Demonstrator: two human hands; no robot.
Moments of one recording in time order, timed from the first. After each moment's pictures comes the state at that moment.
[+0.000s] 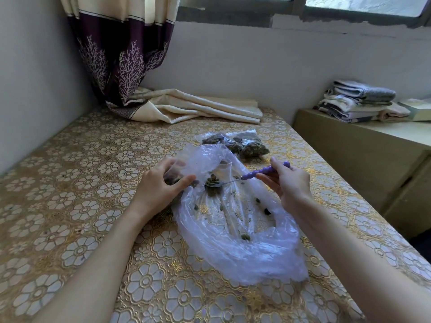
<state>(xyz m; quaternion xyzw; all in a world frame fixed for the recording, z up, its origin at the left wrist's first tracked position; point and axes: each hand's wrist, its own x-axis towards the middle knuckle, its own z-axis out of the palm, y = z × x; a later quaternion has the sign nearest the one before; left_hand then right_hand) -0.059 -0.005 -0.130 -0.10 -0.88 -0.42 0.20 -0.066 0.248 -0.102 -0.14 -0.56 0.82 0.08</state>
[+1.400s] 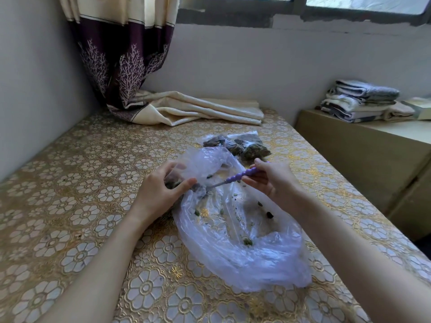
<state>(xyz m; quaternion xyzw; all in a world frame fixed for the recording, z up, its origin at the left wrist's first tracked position) -0.061 -0.005 -0.132 -0.11 -0.87 -0.42 0.21 -0.081 0.232 -0.095 -0.10 -0.58 0.81 -0.04</state>
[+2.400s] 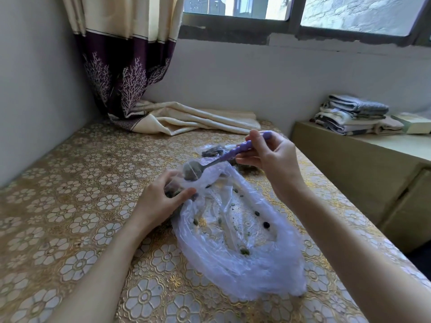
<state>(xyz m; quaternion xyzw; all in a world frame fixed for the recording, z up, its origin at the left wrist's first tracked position) -0.060 -0.006 -0.130 -0.11 -0.87 -0.43 0.20 -0.054 0.215 -0.039 0.15 -0.64 0.74 0.14</state>
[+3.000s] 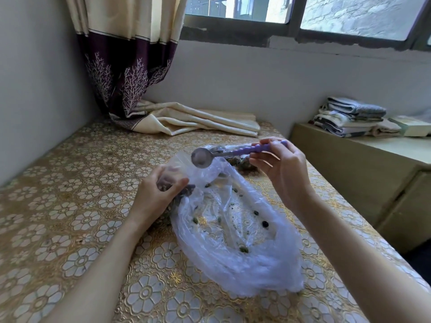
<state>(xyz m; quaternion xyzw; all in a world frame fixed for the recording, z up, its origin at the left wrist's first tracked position) -0.060 -0.008 -0.128 -0.08 -0.81 -0.53 0.22 -0.056 0.233 -0.049 0.10 -0.55 0.82 0.11</state>
